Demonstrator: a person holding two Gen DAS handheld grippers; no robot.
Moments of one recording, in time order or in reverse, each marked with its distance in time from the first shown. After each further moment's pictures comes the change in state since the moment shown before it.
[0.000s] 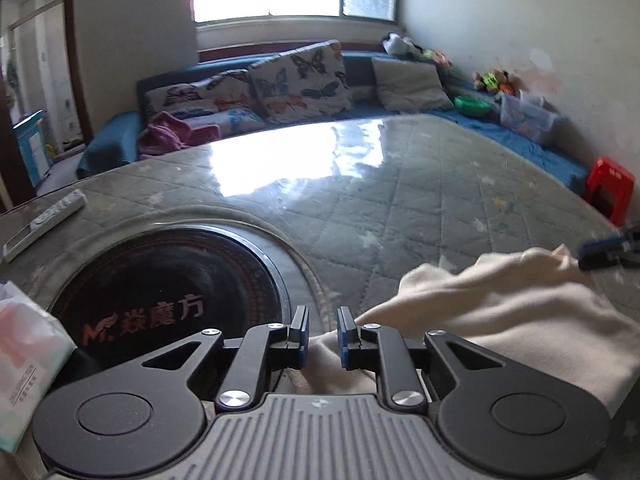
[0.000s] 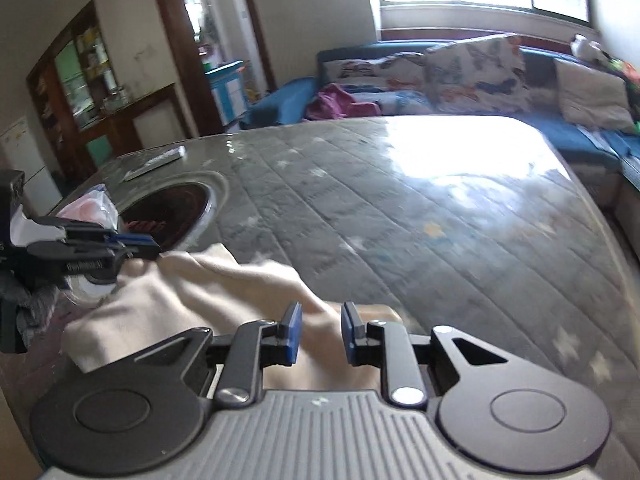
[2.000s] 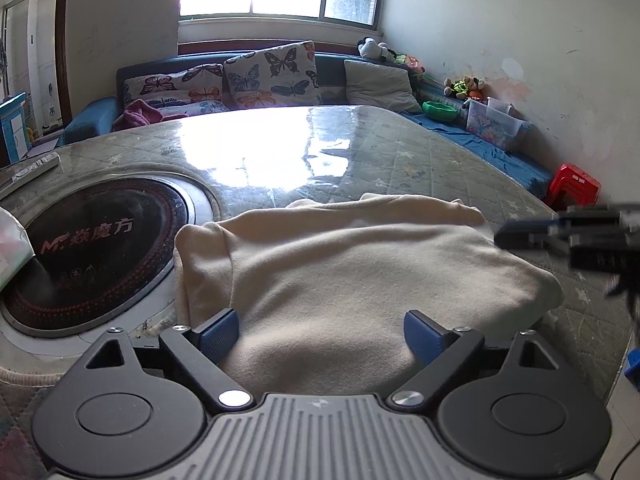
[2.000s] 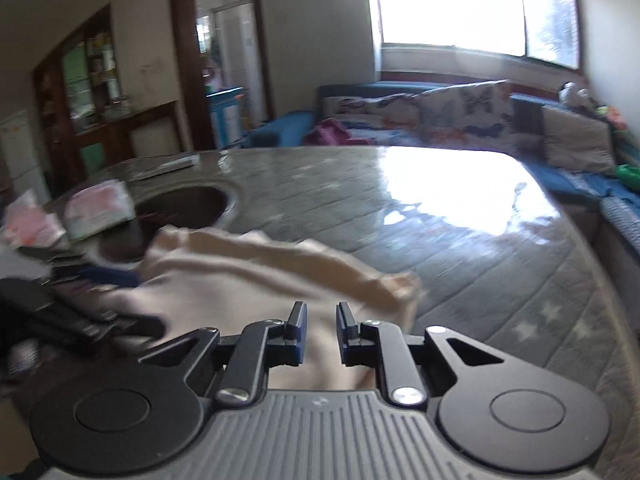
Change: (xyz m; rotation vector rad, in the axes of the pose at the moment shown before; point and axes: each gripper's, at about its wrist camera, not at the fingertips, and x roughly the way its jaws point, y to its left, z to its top) left arm -0.046 -0.068 -0.058 -0.035 0.003 -0.090; right arm -0.028 0.051 -0.050 -0.096 -0.112 -0.046
